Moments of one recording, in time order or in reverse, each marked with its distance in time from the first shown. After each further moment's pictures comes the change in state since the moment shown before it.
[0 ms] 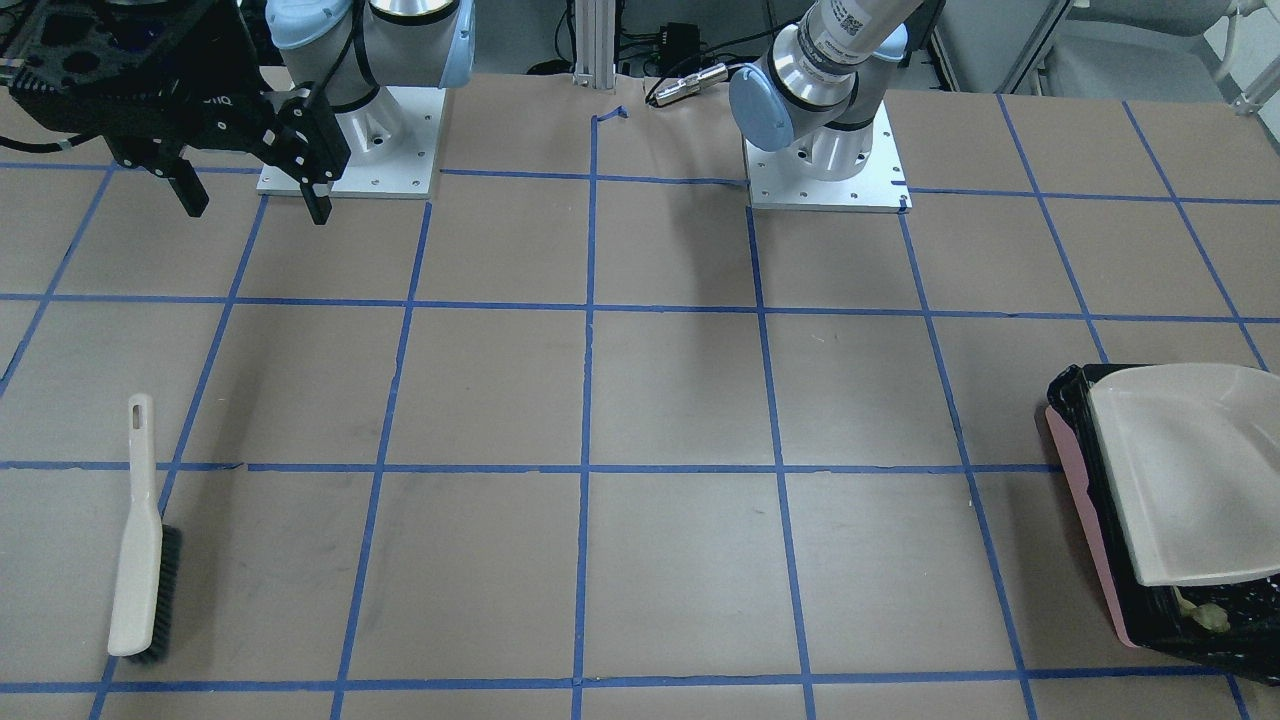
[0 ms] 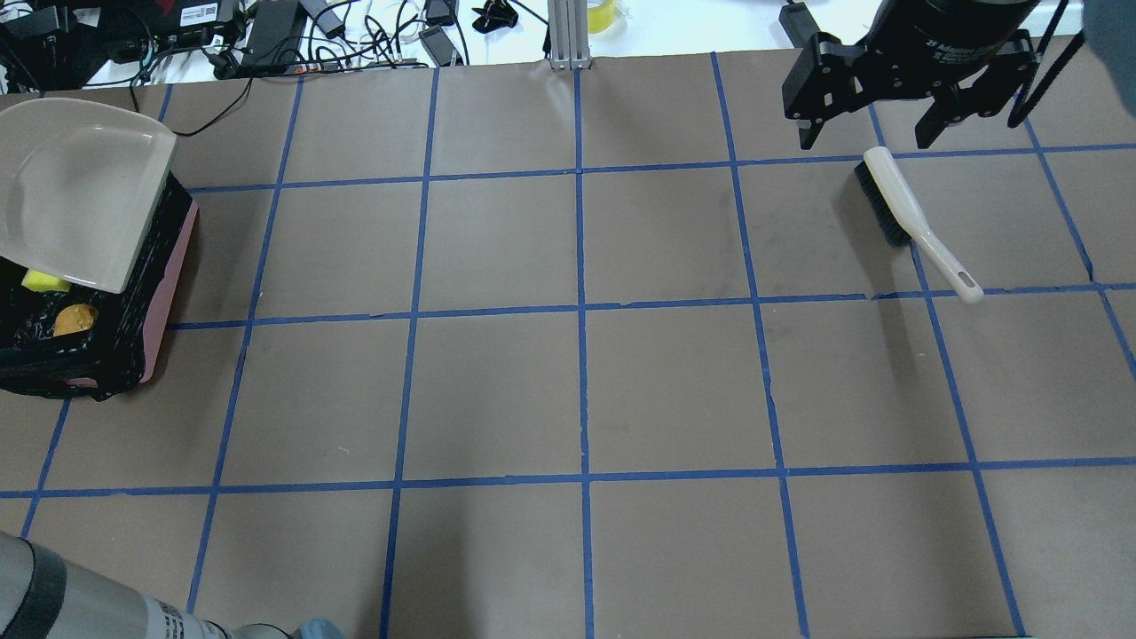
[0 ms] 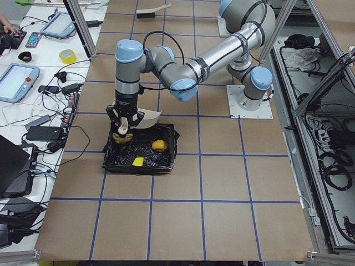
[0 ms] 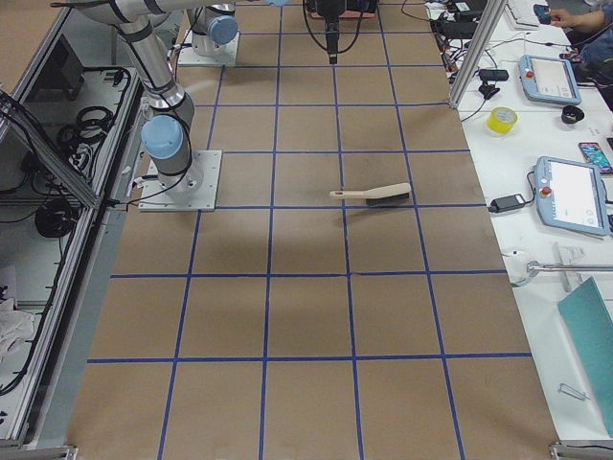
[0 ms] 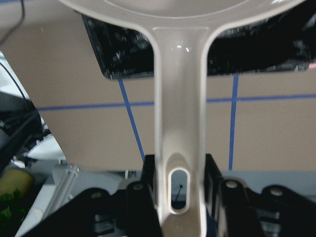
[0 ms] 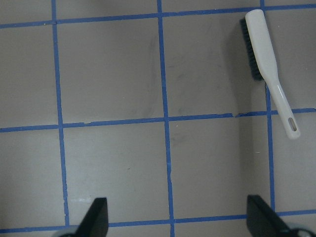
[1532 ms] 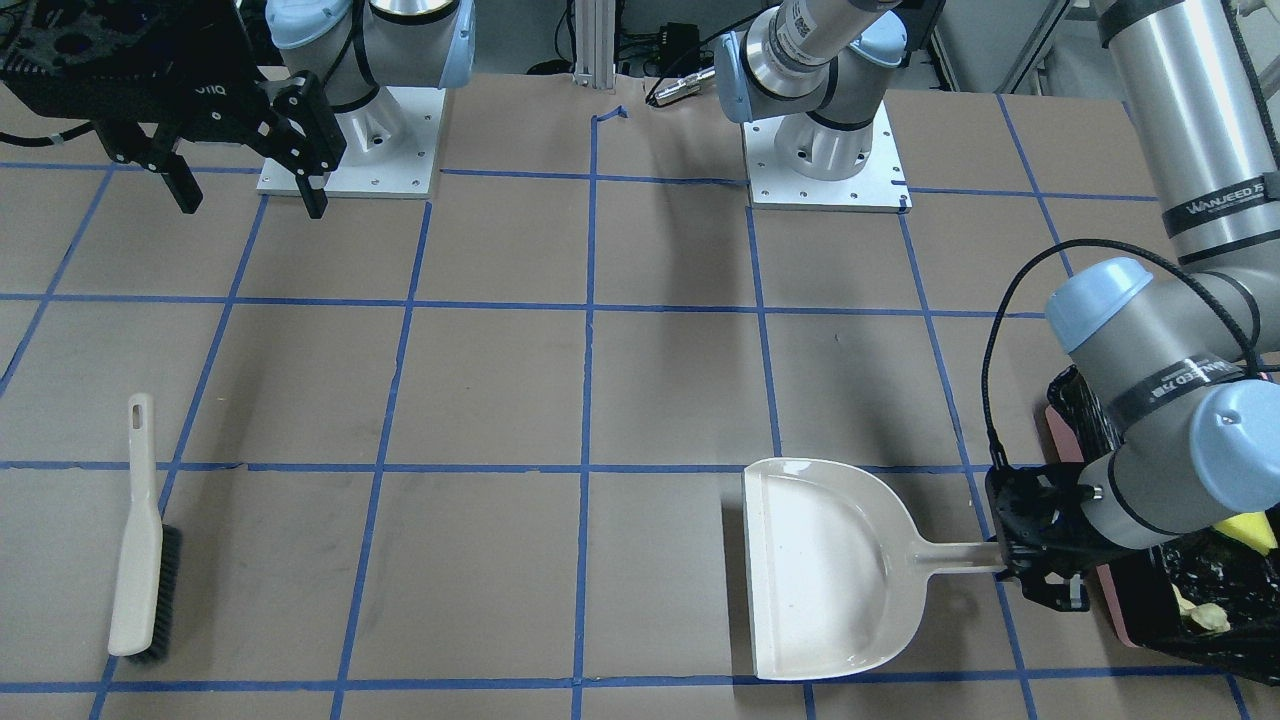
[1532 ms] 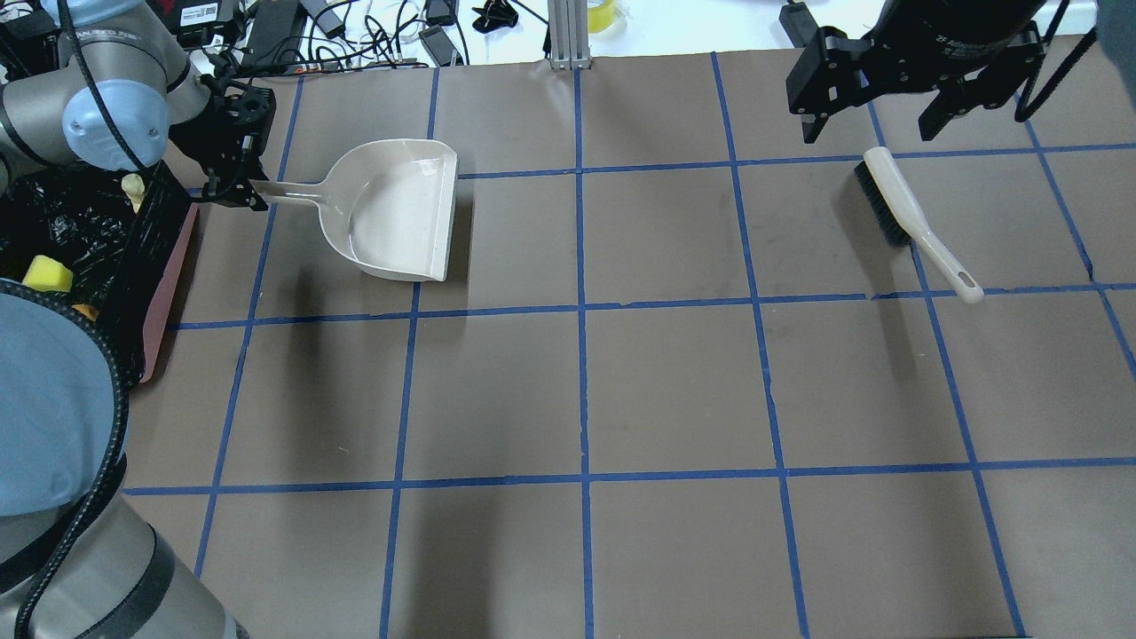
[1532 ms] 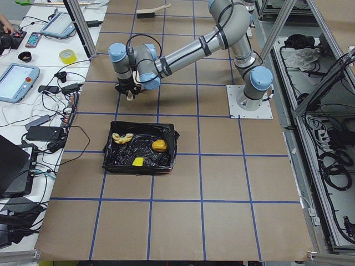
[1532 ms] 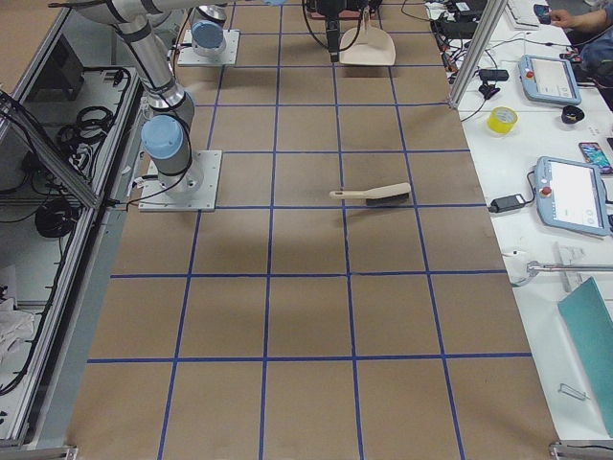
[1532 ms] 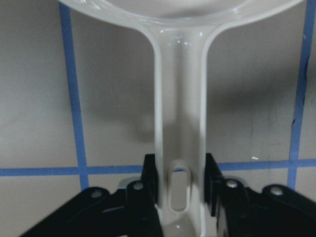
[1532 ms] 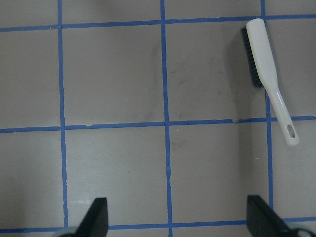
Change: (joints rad) left arm -0.345 -0.168 -0.161 -0.032 -0.144 -0.515; right arm -0.006 -0.012 0.005 -0.011 0.007 -0.025
